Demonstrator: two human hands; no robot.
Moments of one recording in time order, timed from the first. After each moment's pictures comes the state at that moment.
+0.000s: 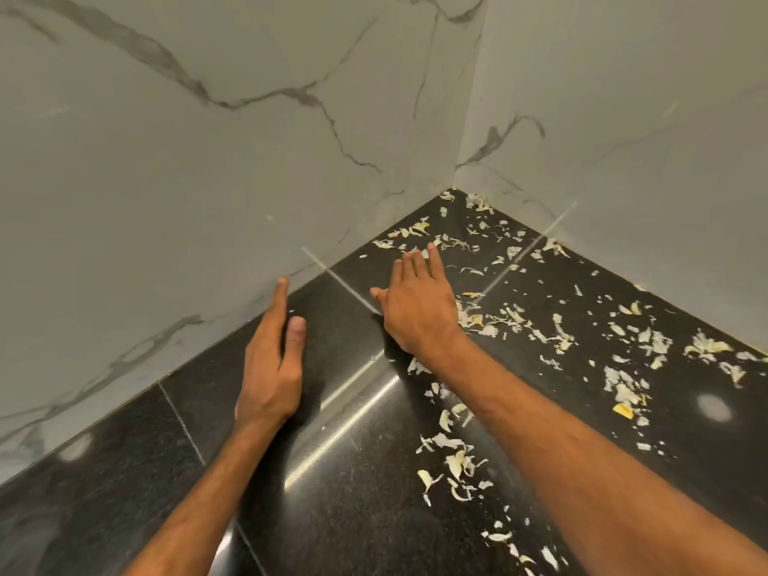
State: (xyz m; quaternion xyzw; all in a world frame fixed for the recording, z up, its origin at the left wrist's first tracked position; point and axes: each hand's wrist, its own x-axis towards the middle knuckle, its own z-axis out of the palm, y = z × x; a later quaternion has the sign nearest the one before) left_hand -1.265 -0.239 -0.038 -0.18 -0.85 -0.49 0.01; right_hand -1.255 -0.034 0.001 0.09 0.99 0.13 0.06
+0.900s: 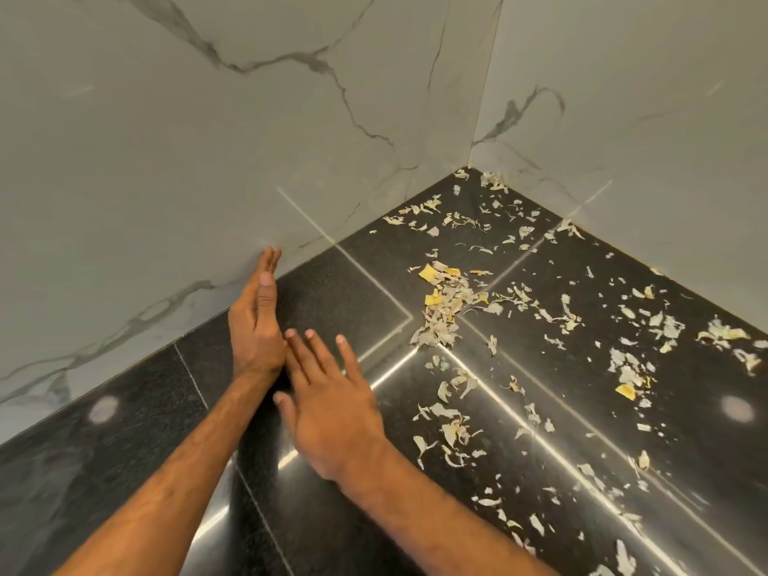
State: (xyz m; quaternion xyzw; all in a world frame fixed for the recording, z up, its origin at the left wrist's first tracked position) left_hand -1.273 -0.250 -0.042 -0.12 -0.76 -0.63 0.07; right_hand -1.160 -0.166 -0.036 -0.08 0.99 -0.07 0.05
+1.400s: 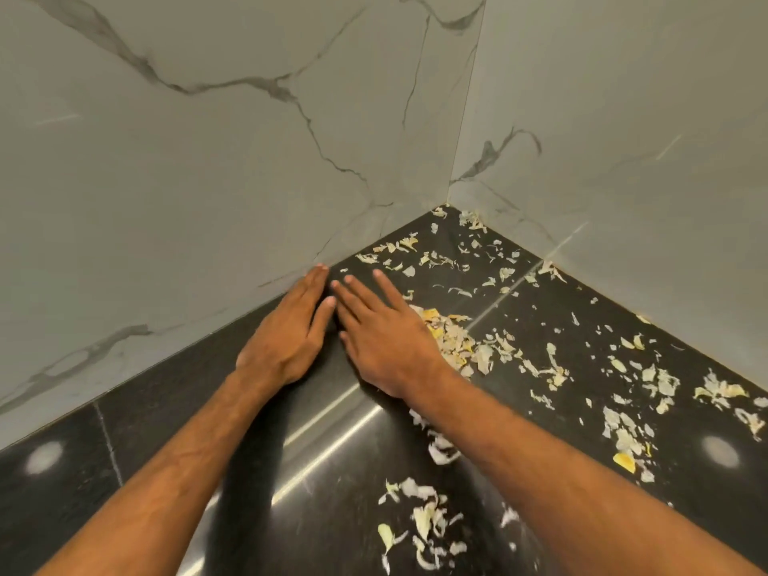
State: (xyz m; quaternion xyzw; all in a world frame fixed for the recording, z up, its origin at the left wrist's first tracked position) left_hand -1.328 -0.182 -0.052 -0.28 -0.92 -0.29 -0.03; right_hand -1.248 -0.027 -0.023 -0.12 0.98 0.12 -0.06
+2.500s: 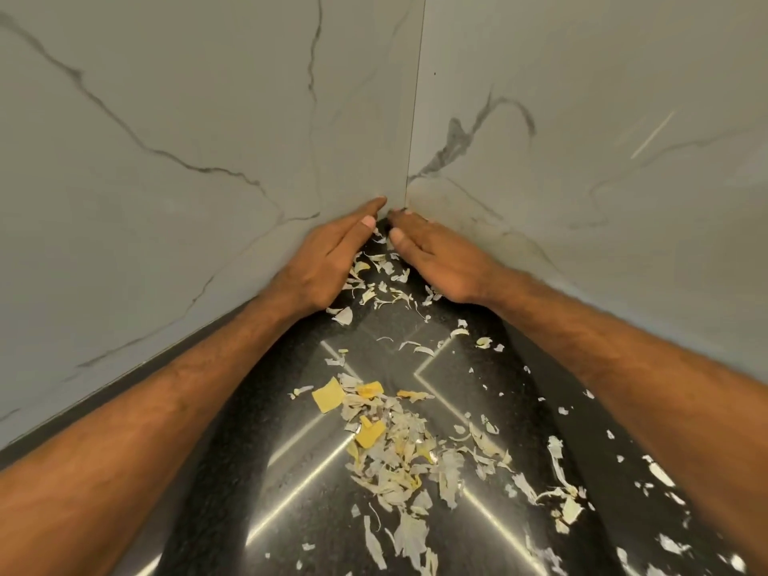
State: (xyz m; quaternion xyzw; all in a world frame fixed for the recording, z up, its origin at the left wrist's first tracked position) left_hand -1.441 0.003 -0.042 -0.38 -0.80 -0.47 -0.10; right_hand -1.373 0.184 -0.031 -0.01 0.97 -0.23 0.03
